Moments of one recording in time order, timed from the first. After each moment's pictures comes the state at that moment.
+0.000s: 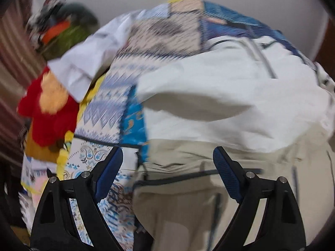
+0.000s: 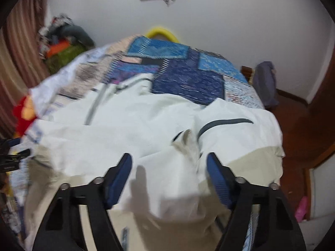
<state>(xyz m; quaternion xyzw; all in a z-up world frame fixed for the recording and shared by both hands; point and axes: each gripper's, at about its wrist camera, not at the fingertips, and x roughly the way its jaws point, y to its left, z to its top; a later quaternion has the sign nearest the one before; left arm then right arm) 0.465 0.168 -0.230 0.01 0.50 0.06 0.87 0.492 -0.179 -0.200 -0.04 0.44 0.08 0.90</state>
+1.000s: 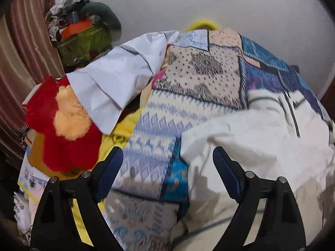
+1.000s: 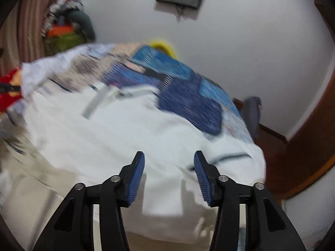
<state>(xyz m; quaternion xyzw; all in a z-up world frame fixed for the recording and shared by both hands) 0.507 0.248 -0.184 -0.04 0.44 0.09 0.89 0.477 -0.116 -0.190 -0.15 0.35 0.08 0.92</state>
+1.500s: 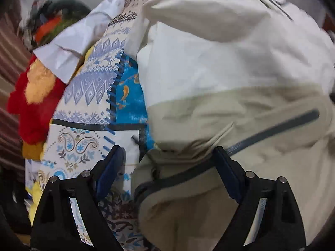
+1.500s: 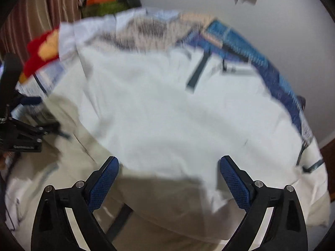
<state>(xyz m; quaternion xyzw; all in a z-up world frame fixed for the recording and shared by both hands) 0.461 0.181 -0.299 0.09 0.52 0.05 0.85 0.477 0.012 -0.277 -0.19 0.46 0.19 0.85</state>
